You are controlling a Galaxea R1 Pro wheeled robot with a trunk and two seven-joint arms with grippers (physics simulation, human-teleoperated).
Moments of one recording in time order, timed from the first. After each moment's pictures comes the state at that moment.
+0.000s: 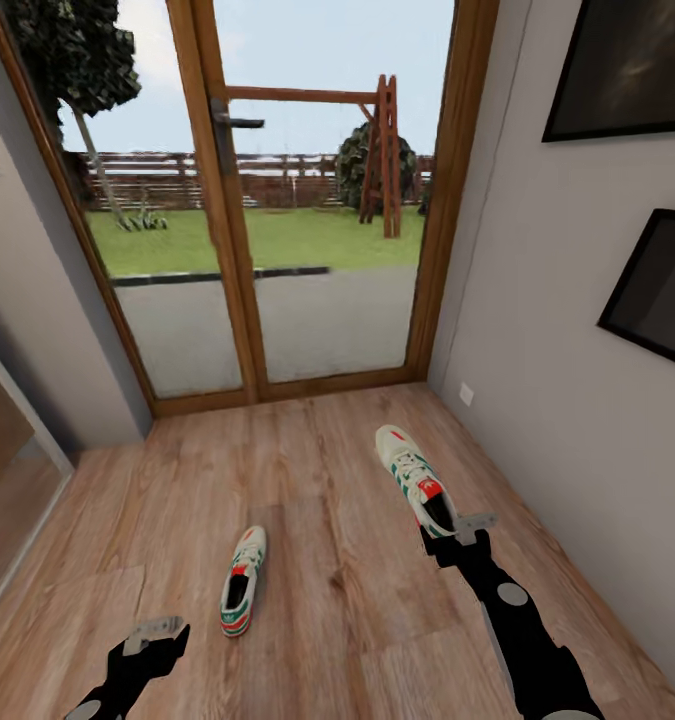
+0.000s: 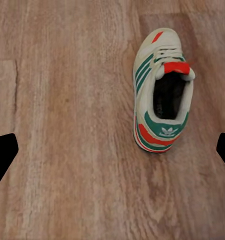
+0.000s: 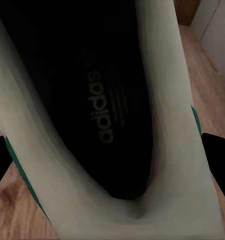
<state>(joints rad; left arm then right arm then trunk) -0.35 0.10 0.34 -0.46 -0.11 -0.21 -0.18 -0.42 0.08 -0.24 -0.91 0.36 -0.03 0.25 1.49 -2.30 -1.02</state>
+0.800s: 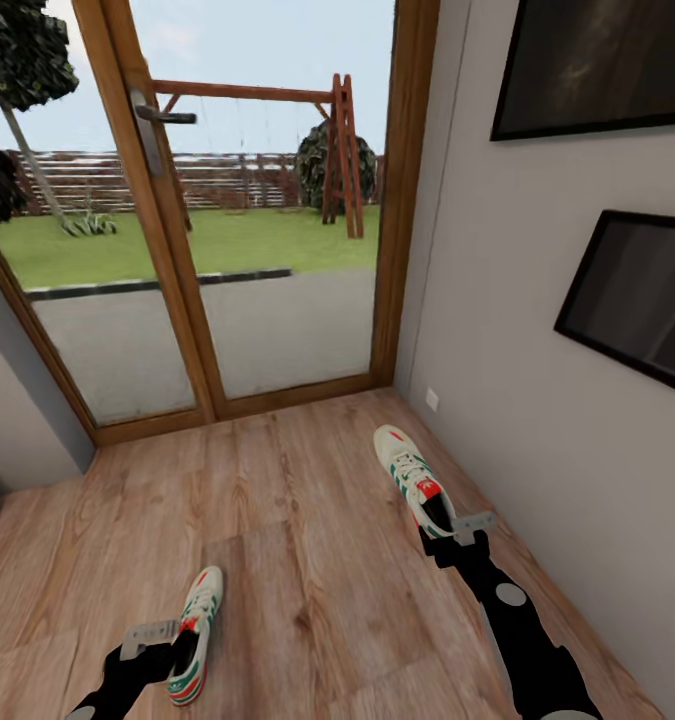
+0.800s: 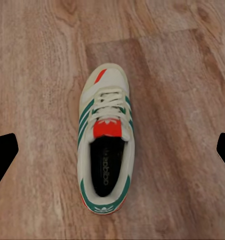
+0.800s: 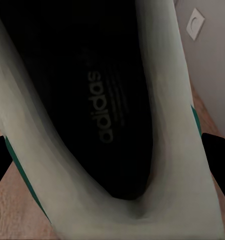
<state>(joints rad) -0.34 0.11 0.34 -0.46 -0.11 -0.21 -0.20 -0.42 0.08 -0.24 -0.91 0.36 -0.03 0.25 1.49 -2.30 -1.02</state>
